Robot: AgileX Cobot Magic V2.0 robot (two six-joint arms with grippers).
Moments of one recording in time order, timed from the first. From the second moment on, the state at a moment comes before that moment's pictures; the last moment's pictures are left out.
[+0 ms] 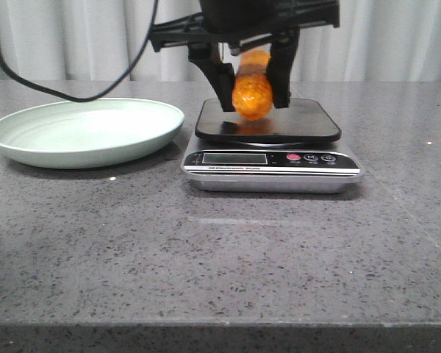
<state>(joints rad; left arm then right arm) -0.66 2.02 -1.92 0.08 1.09 -0.59 0.08 -0.01 0.03 0.04 -0.02 -0.08</state>
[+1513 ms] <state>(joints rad) -0.48 1.28 -1.33 0.13 0.92 -0.31 0.05 -0.01 0.03 0.04 -0.02 -0.08</state>
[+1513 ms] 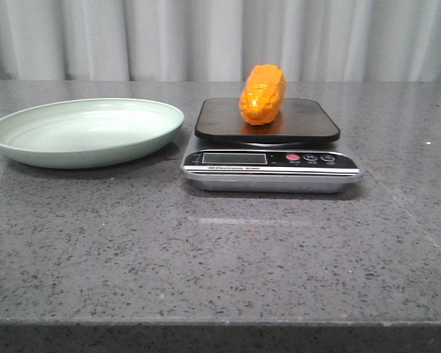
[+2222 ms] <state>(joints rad) -0.48 0.38 -0.57 0.19 0.40 -0.26 0.04 -0.01 0.03 0.04 -0.02 -0.08</state>
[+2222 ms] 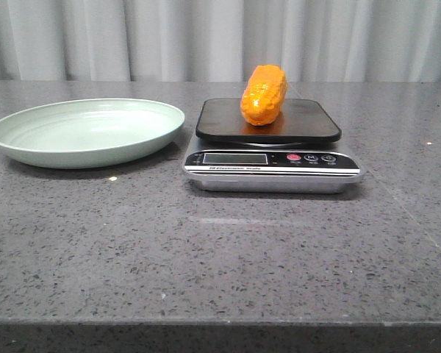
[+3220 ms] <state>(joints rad) -0.48 0.01 -0.29 0.23 0.15 -0.26 0.04 0.19 -0.33 0.16 0.24 -0.05</state>
